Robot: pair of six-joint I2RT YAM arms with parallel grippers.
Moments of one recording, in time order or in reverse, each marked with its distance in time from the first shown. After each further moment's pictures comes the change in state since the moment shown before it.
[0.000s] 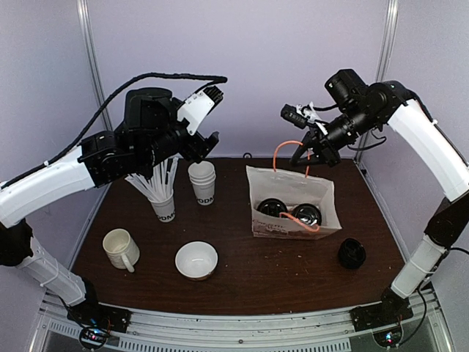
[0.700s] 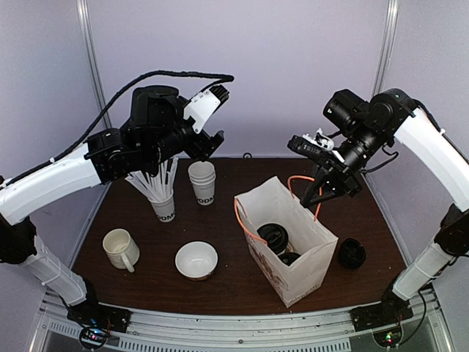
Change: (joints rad) left arm 0.000 0.042 0.040 0.000 0.014 0.003; right arm 0.106 -0.109 -0.132 -0.262 -0.245 -0.256
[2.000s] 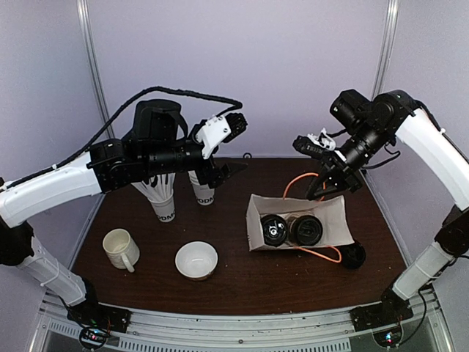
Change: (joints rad) left arm 0.000 -0.029 -0.103 0.009 0.562 0.009; right arm -0.083 0.004 -0.010 0.040 0.099 -0.064
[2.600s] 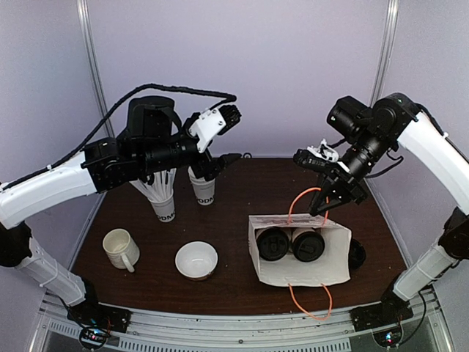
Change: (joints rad) left arm 0.000 -0.024 0.000 0.019 -0.120 0.016; right arm 0.085 -0.048 -0.067 -0.082 -0.033 -0.006
